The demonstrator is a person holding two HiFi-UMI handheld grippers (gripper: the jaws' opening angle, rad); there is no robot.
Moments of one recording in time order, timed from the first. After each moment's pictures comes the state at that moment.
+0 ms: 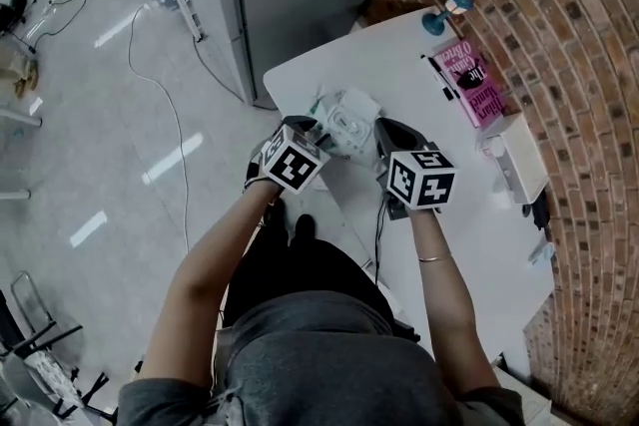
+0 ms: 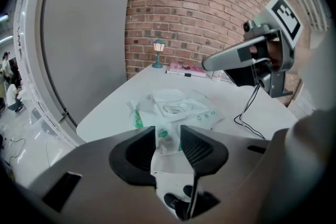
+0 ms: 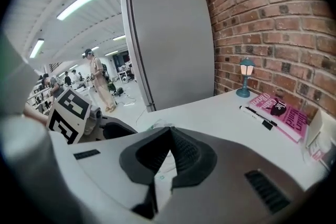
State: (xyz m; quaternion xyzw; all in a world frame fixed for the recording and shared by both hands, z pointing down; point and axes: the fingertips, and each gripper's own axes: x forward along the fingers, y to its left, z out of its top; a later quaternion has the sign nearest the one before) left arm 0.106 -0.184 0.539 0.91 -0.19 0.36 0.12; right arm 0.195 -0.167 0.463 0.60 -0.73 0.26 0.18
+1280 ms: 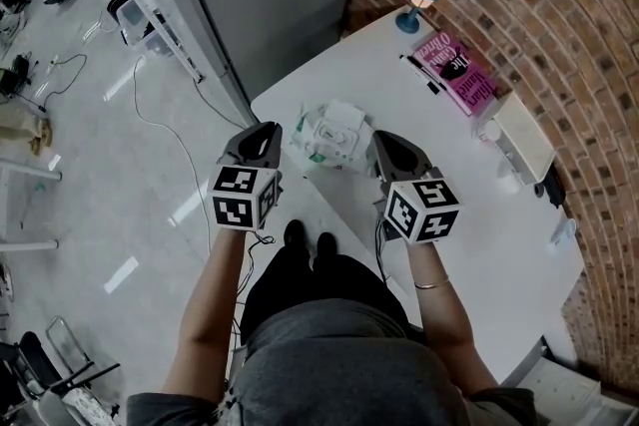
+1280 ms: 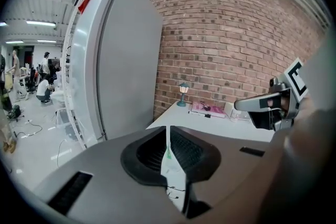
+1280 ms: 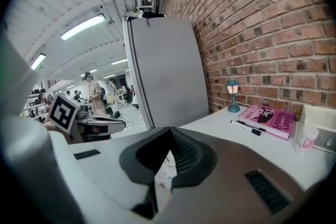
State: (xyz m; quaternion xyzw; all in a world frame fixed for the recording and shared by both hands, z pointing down) left arm 0.044 -0.212 0.418 0.91 -0.34 0.18 0.12; right arm 0.199 -0.127 0.399 0.65 -0.73 0.20 0.06
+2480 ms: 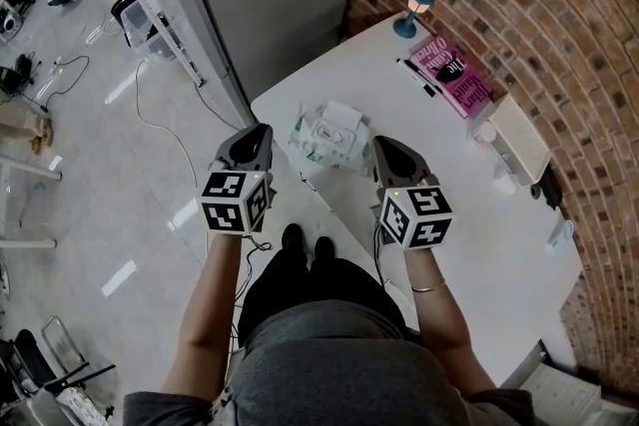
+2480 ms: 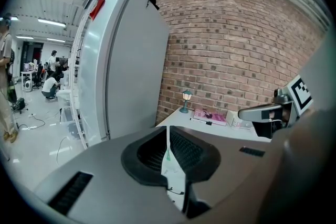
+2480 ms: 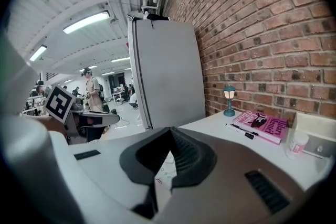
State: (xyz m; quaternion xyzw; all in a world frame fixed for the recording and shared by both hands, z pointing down) left arm 0.027 -0.203 0.400 0.91 -0.37 0.14 0.13; right arm 0.199 -0.111 0.393 0.66 -0.72 0.17 0.08
